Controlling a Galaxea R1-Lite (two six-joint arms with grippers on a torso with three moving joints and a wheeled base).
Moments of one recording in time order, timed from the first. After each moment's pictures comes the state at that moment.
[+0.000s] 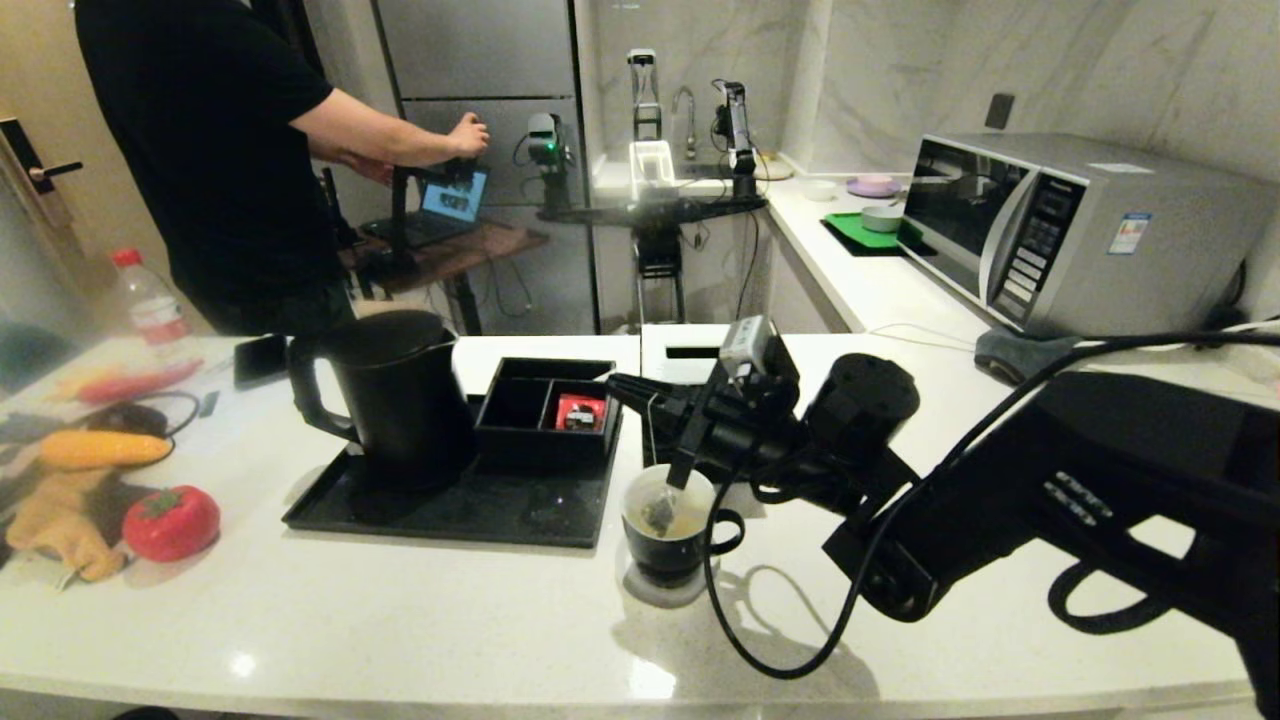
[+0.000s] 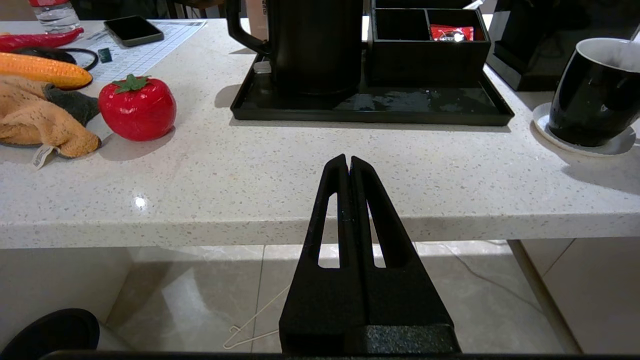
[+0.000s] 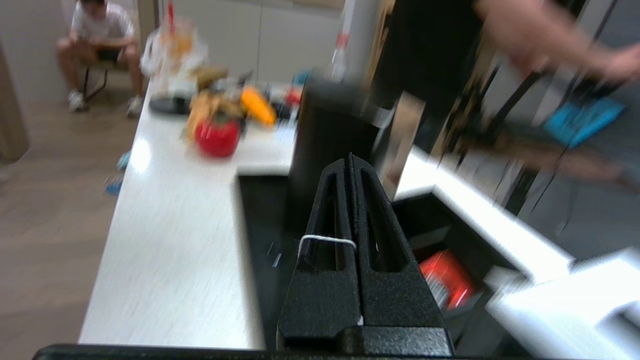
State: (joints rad) left arm 0.00 0.00 0.00 0.01 -0.02 -0.01; right arm 0.63 2.26 -1.09 -1.52 0.56 -0.02
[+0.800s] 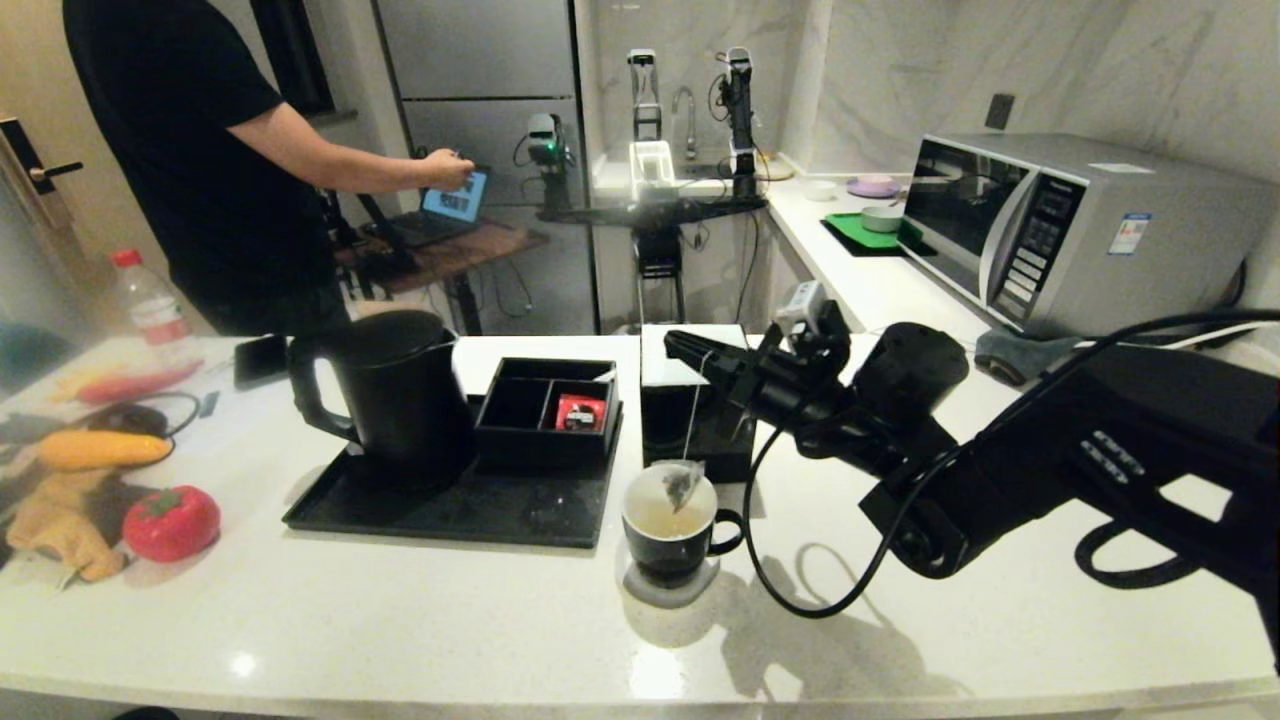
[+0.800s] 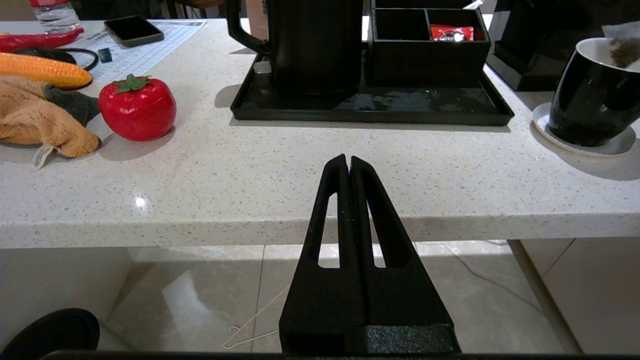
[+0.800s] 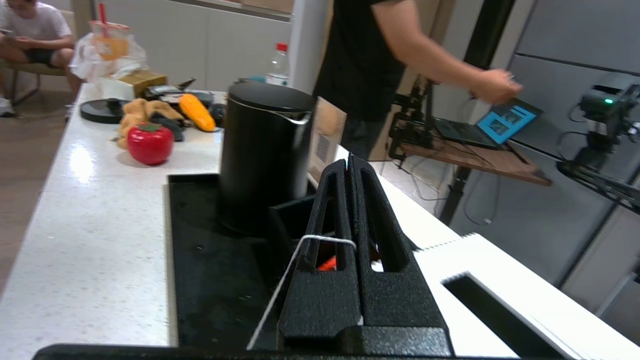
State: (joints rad) left arm 0.00 0.00 0.00 0.01 -0.02 -0.01; right arm 0.51 2.25 -1.10 -1.52 0.56 -0.03
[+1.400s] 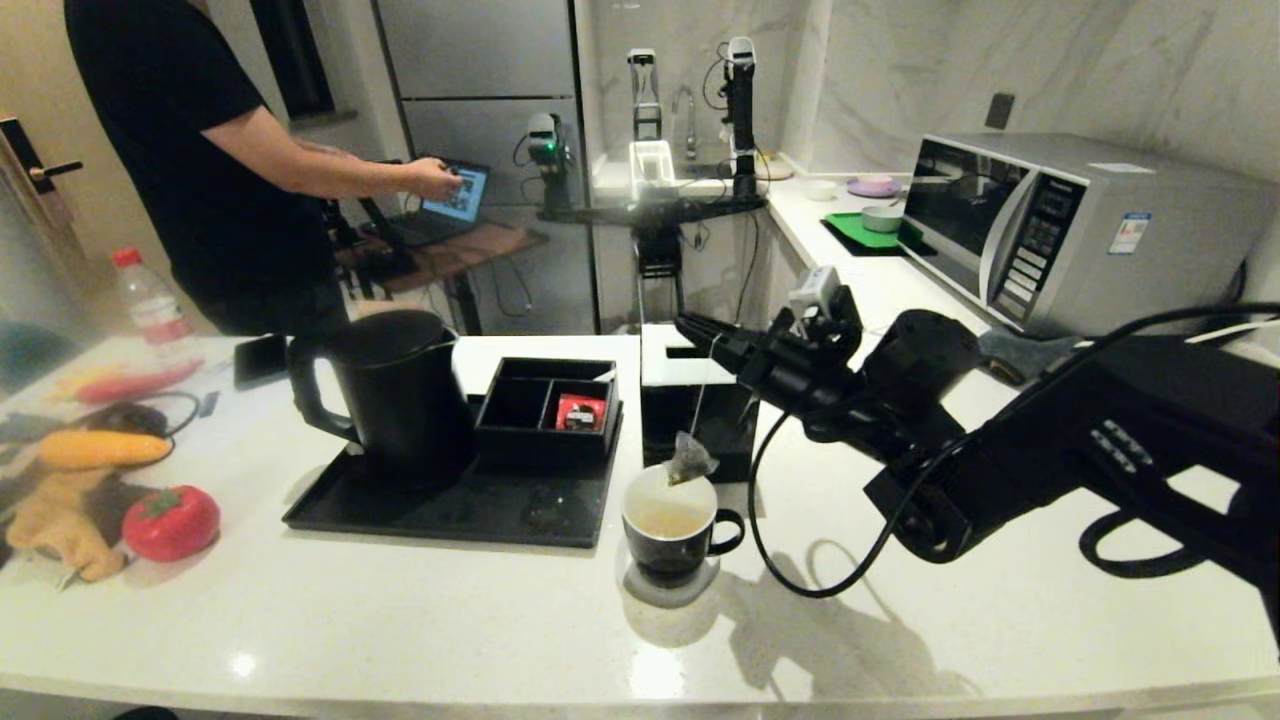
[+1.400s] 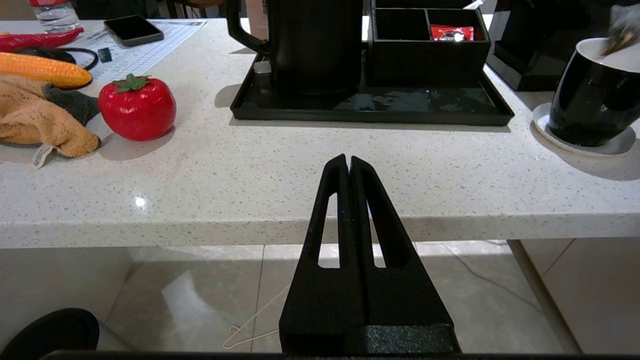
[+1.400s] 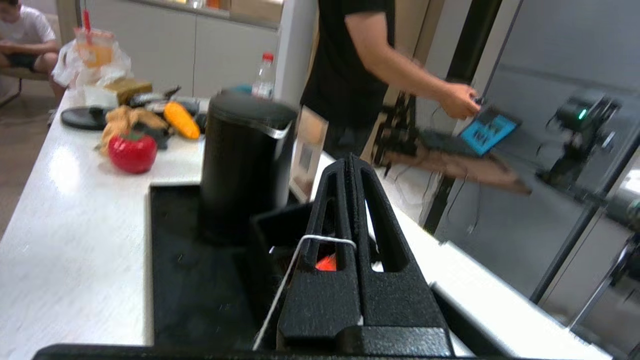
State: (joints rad) left arm 0.00 0.00 0.00 0.01 -0.02 -0.01; right arm 0.49 2.24 -1.14 -1.52 0.56 -0.03
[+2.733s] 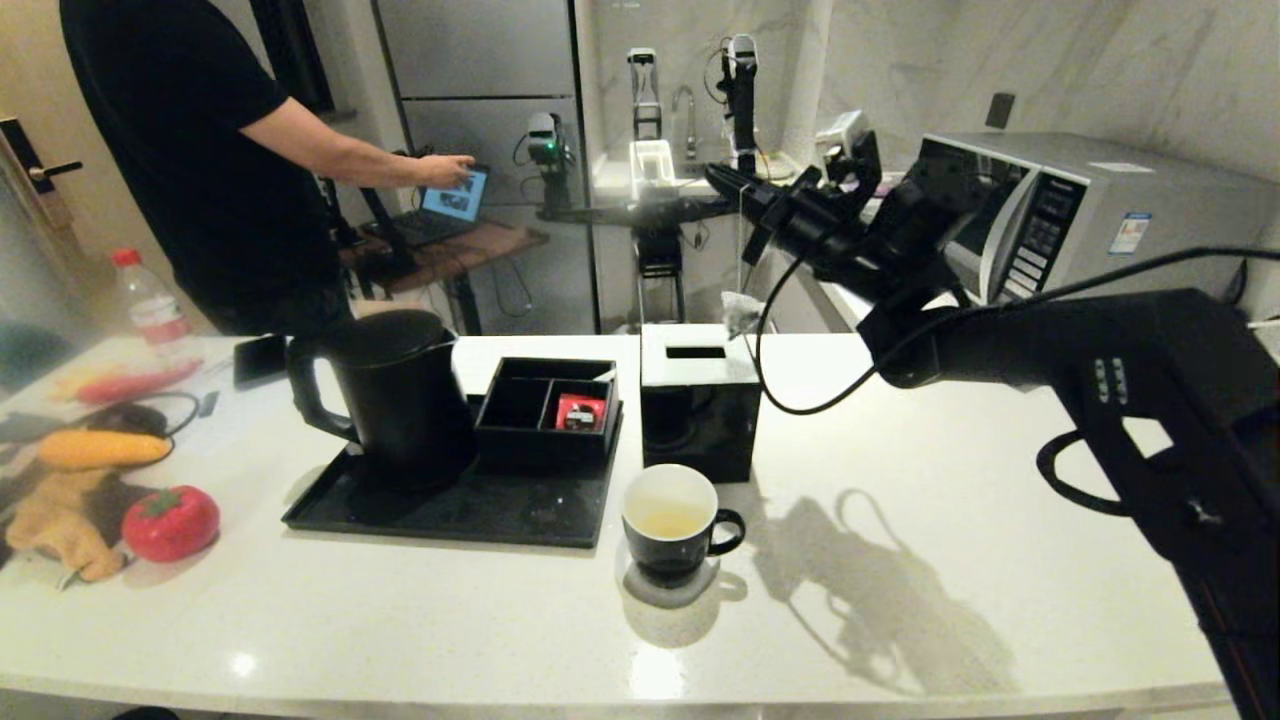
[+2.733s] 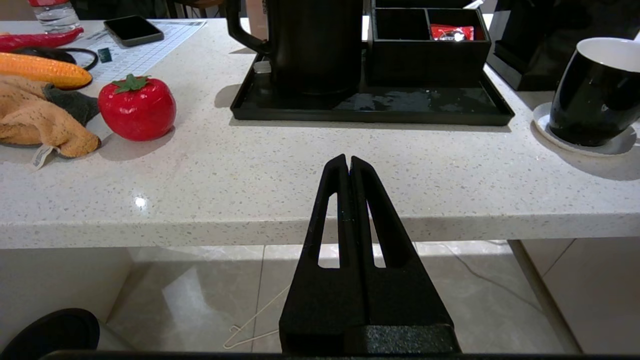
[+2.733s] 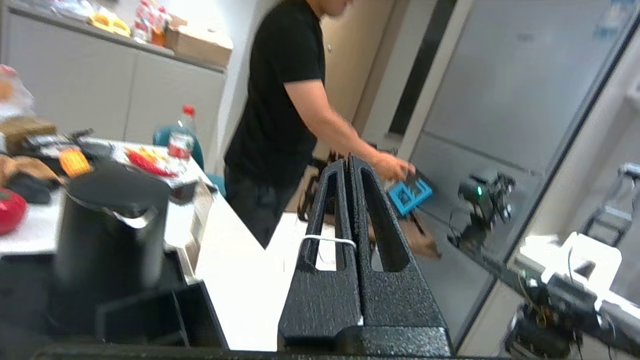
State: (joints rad) left arm 0.00 0.00 0.00 0.01 -0.02 -0.01; right arm 0.36 2.40 -1.94 -1.05 0.62 -0.03
